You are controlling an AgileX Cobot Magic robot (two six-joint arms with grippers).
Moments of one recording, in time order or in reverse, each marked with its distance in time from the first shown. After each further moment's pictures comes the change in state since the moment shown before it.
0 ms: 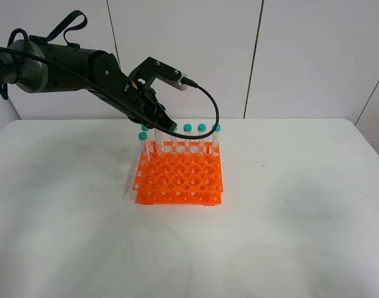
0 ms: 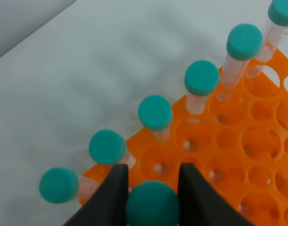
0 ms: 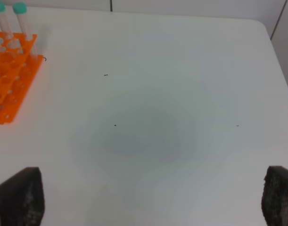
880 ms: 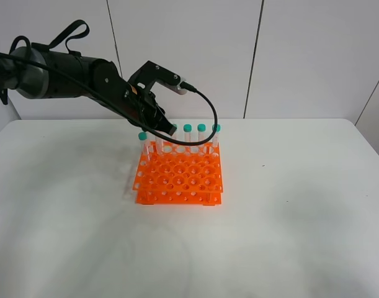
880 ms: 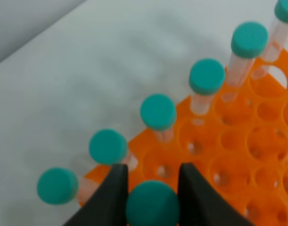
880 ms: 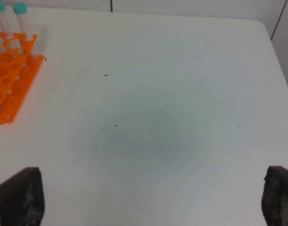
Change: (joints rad) left arm 0.000 0.000 0.045 0.009 -0.061 0.000; right arm 0.000 0.000 0.000 0.000 0.000 0.000
